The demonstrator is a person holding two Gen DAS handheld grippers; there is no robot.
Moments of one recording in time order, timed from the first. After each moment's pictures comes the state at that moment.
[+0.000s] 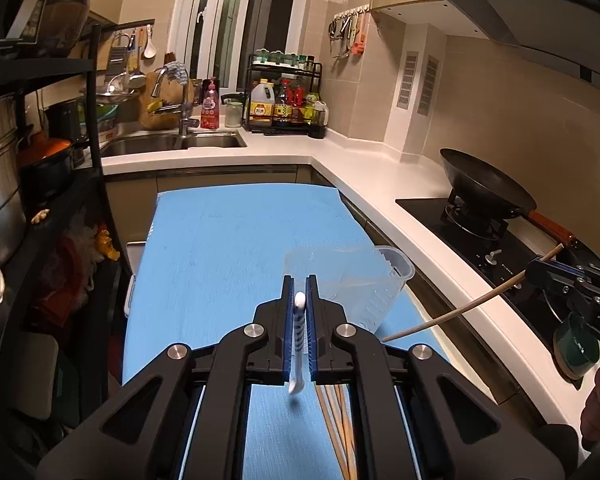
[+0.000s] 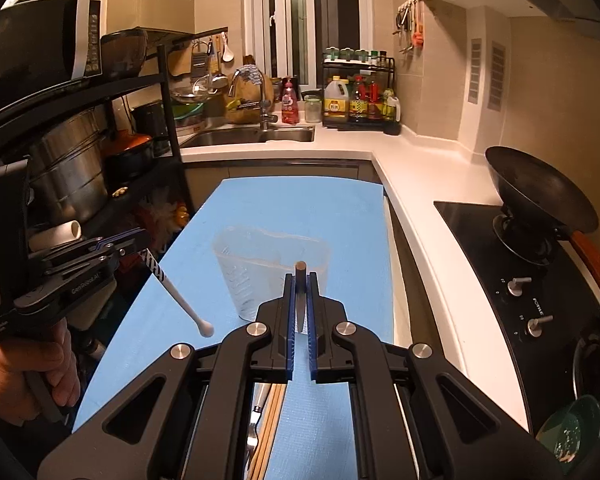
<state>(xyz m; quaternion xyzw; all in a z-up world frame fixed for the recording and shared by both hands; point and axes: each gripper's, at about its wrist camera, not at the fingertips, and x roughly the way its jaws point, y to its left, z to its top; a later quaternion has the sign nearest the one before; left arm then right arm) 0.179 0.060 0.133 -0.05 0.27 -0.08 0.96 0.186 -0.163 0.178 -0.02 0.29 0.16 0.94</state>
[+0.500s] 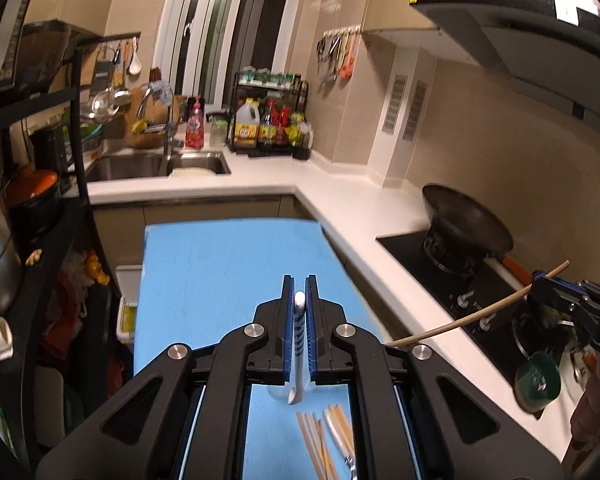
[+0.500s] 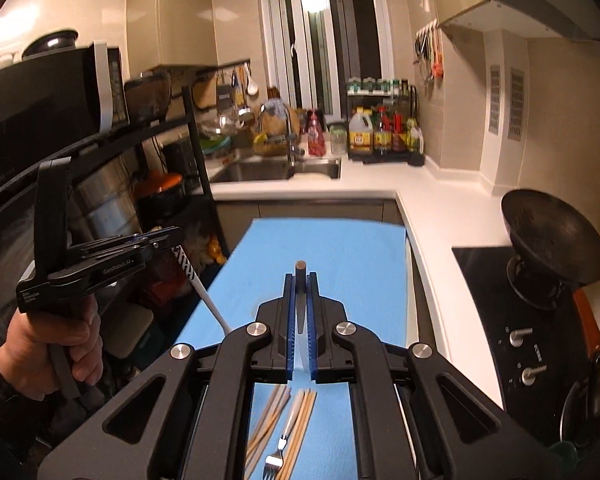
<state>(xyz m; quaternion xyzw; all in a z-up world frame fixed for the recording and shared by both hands) 0.208 0.073 0.234 -0.07 0.26 -0.11 0.96 0.195 -0.174 0.278 0.01 0.25 0.21 0.94</state>
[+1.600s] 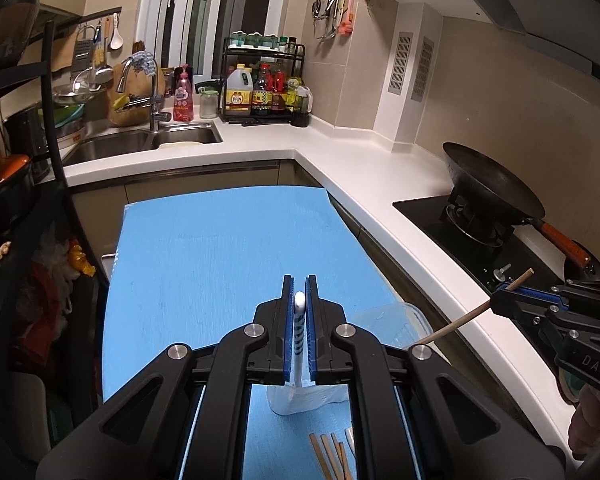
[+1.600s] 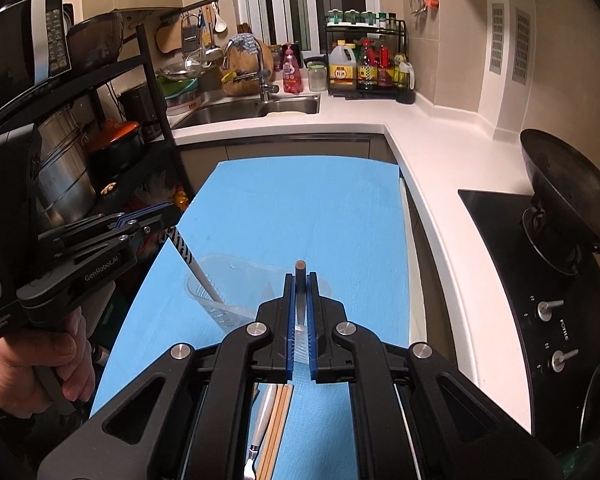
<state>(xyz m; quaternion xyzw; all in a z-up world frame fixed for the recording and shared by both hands) 0.287 0.046 0.140 -0.04 0.31 -0.11 0.94 0.295 -0.143 0.174 0.00 0.36 0.17 0.92</state>
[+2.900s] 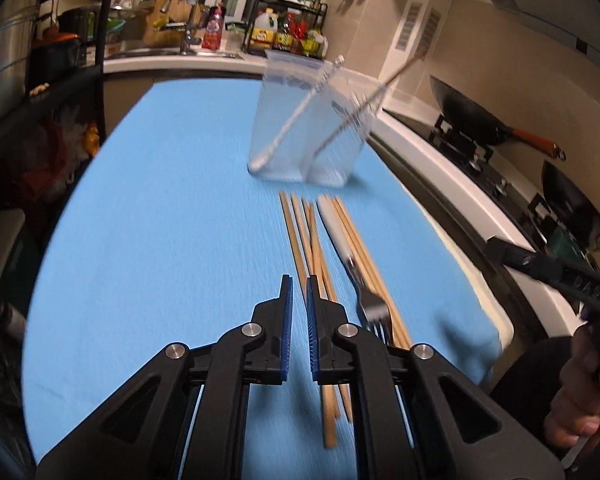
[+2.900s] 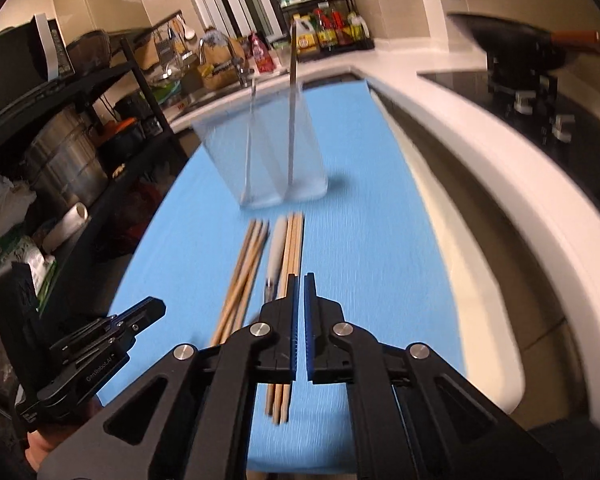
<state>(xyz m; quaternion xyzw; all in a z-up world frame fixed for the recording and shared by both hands) 0.072 0.033 -0.021 -0.11 0.36 -0.10 0.92 0.114 -0.189 0.015 0.12 0.38 0.15 0.90</state>
